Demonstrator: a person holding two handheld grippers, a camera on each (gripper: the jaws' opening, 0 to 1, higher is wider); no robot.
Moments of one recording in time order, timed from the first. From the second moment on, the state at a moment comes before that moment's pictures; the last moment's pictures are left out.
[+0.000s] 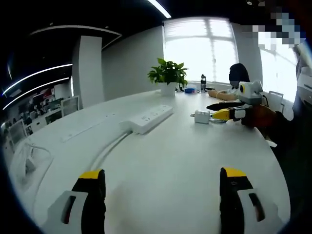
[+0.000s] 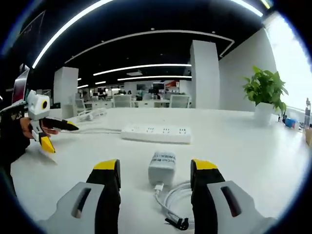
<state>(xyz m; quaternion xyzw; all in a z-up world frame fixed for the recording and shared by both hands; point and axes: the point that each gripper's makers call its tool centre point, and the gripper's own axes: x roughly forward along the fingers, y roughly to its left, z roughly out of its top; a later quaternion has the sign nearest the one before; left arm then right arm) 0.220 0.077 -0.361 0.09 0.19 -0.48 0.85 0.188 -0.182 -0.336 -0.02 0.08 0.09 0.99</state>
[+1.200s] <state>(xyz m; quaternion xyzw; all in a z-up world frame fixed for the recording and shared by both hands) 0.237 0.087 -0.349 0.08 0.18 -0.43 0.88 0.209 -0.182 -0.359 -0.03 0.14 0.08 0.99</state>
